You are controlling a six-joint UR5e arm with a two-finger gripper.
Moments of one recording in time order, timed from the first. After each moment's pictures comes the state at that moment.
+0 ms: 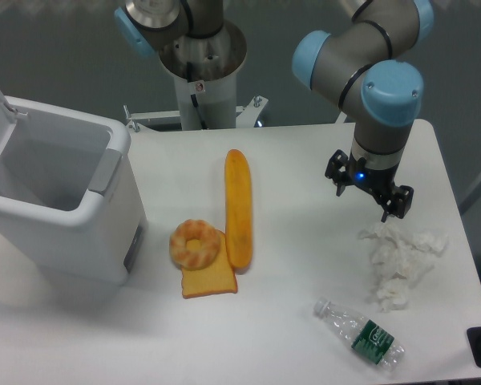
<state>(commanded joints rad) 2.70 -1.92 -1.55 -1.13 1.61 1.37</state>
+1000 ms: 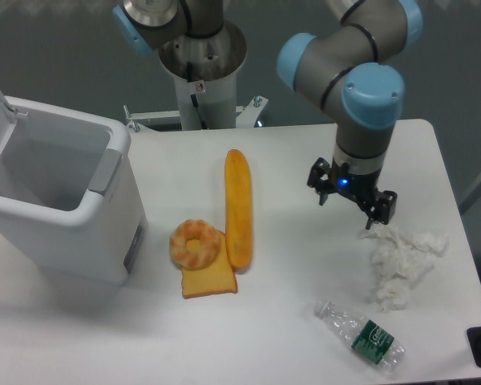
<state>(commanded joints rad) 2.60 -1.85 -1.62 -1.12 1.57 1.13</state>
